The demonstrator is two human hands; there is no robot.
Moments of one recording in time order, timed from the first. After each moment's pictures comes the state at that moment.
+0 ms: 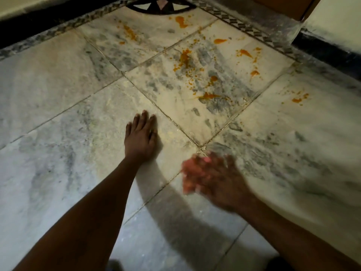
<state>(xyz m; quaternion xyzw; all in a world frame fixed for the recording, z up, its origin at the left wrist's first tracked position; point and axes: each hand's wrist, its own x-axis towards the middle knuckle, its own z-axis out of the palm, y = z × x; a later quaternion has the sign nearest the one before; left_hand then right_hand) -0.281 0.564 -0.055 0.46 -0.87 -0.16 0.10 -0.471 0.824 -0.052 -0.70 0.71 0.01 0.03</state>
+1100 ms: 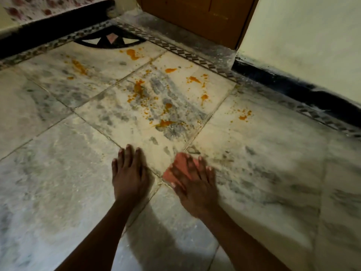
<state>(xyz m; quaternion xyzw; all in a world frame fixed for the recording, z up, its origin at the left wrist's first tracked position) -0.363 0.617 -0.061 0.44 -0.88 -0.15 0.11 -0.506 0.803 -0.059 -0.48 0.87 -0.05 0.05</state>
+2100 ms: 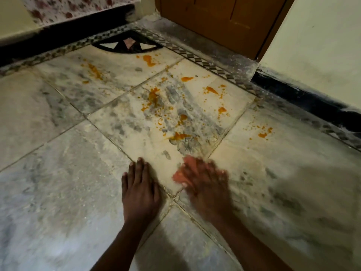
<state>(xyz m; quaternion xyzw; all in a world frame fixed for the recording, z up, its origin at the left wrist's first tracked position) -0.370 0.619 -0.061 0.47 -0.87 -0.11 0.12 -0.540 0.752 -0.057 -0.47 0.88 -0.06 0.04</state>
